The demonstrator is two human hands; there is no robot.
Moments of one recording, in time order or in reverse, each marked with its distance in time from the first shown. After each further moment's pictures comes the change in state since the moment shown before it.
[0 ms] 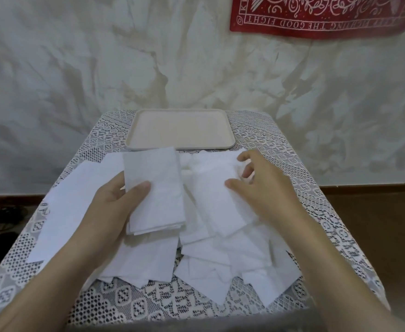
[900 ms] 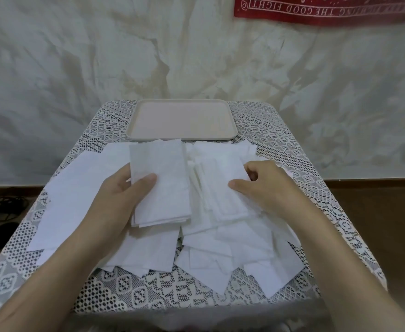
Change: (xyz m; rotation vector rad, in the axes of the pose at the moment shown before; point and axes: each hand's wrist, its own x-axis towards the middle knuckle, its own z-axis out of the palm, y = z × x) left_hand -0.001 -0.007 0.002 0.002 -0.016 -0.006; right_hand 0.000 0.008 0.002 0.024 -0.178 0.111
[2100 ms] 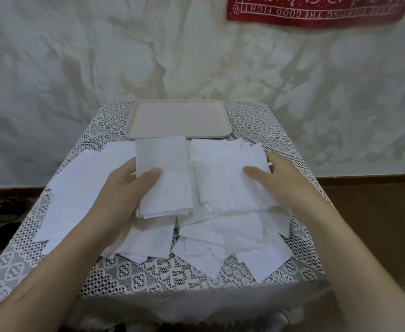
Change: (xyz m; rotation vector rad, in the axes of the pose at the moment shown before) left_hand -0.006 0.008 0.010 0.083 -0.030 0.021; right_hand -0.017 0.020 -0.023 0.352 0.019 0.108
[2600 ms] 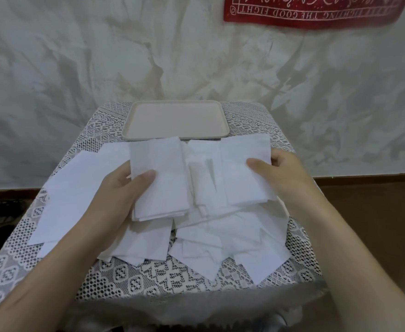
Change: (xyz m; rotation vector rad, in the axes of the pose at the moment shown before) left_hand -0.001 0.000 0.000 -0.019 0.008 -0.013; right_hand -0.001 -0.003 0.000 0.260 0.081 -0.090
